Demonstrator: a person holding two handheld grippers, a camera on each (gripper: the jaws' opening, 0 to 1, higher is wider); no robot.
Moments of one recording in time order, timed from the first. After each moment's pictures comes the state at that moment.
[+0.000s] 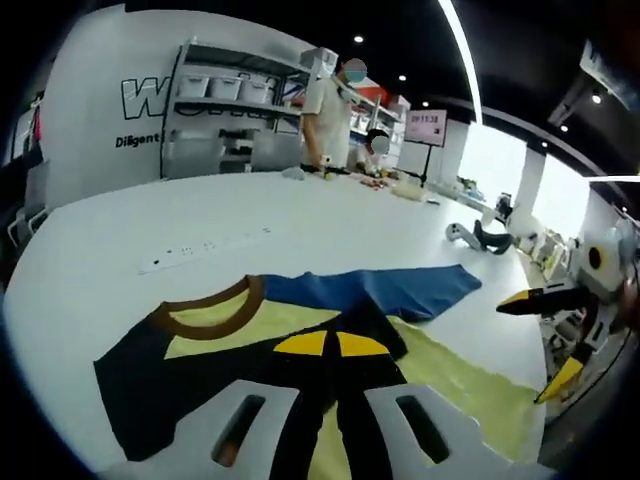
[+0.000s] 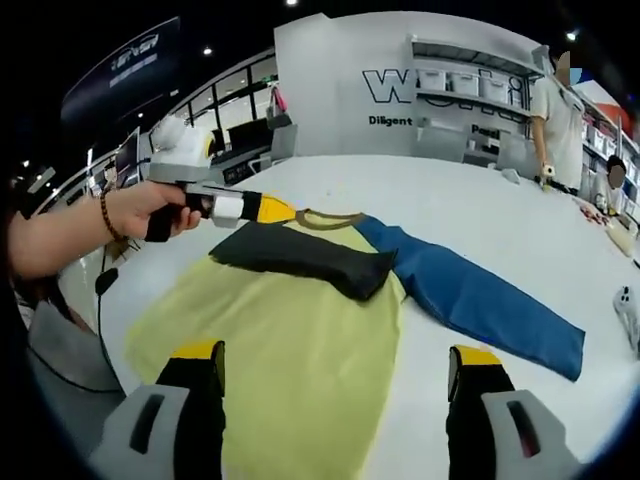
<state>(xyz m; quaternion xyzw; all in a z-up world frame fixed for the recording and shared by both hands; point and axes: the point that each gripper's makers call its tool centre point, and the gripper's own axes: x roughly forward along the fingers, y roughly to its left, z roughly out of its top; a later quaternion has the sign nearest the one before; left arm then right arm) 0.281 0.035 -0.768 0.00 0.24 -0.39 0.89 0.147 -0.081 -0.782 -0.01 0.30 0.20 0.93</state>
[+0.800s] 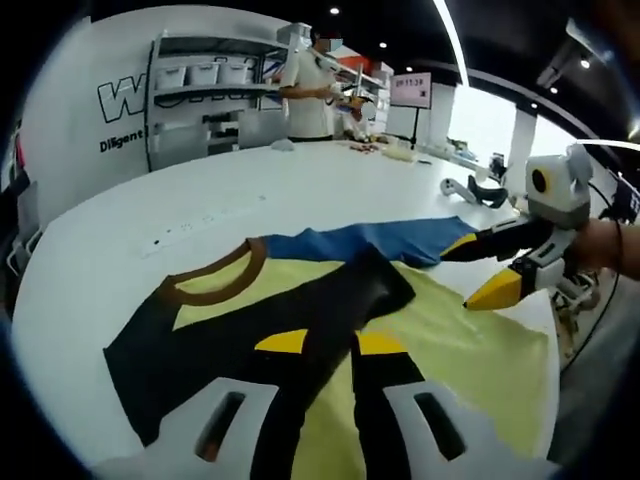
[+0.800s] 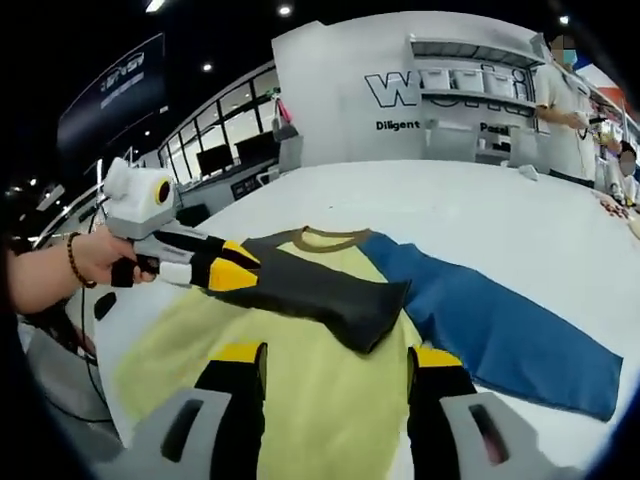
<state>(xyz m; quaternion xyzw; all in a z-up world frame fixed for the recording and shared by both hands) 0.267 0.055 -0.800 0.07 0.28 -0.41 0.87 0.215 -0.063 -0.805 0.03 0.30 0.23 0.93</state>
